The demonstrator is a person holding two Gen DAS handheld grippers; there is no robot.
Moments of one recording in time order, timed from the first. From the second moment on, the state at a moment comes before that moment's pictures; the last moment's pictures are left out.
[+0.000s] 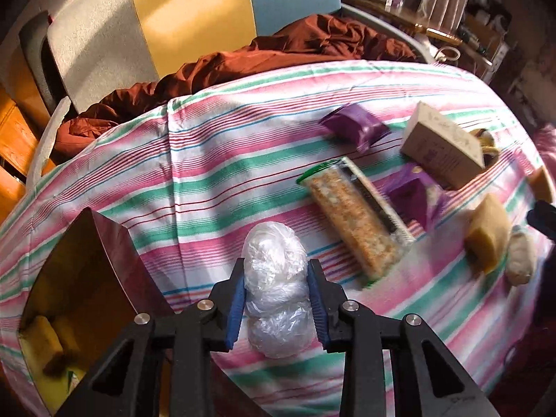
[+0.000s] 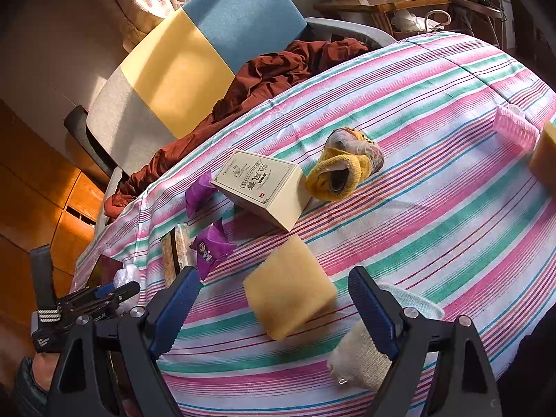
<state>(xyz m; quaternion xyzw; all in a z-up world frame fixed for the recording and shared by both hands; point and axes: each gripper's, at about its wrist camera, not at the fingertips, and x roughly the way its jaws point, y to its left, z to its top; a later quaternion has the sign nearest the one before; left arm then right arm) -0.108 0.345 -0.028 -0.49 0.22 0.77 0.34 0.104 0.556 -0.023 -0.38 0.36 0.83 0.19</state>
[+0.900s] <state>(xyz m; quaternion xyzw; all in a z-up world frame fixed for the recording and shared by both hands) 0.027 0.292 -0.078 -0.40 0.15 0.79 0.44 -0.067 0.444 -0.044 -0.53 0.12 0.84 0.03</state>
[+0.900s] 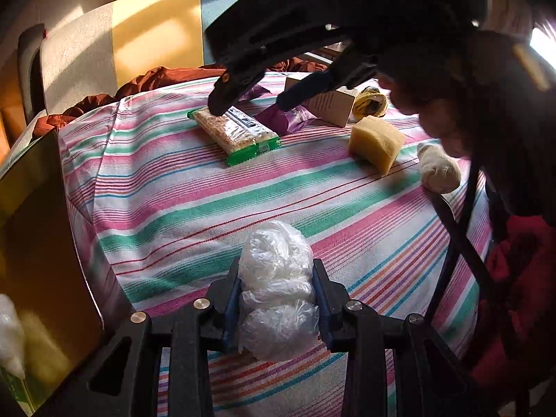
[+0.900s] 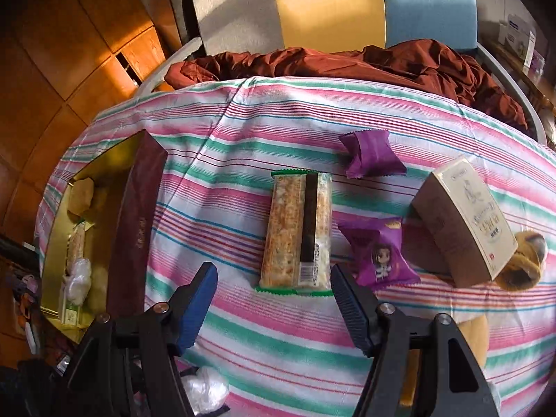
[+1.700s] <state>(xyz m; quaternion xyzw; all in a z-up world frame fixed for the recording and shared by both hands) 0.039 0.287 -0.084 -0.37 0.15 0.80 0.44 0.010 0.439 -0.075 -0.59 0.08 0.80 0.04</state>
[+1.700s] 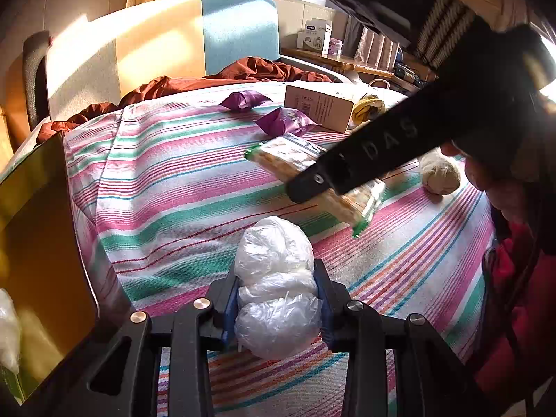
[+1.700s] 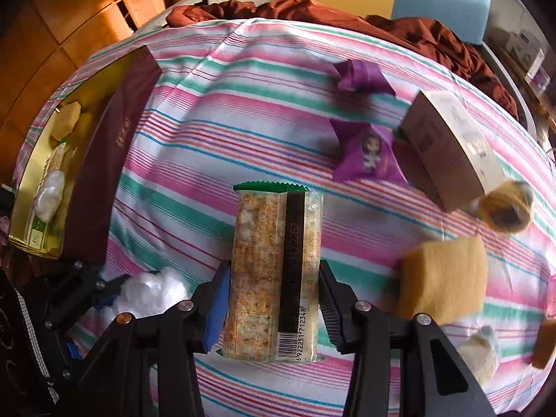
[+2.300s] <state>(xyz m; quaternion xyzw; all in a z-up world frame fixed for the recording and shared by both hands) 0.043 0.284 -0.082 -0.37 0.17 0.81 0.42 0.002 0.446 -0.079 -0.58 0.05 0.81 0.04</state>
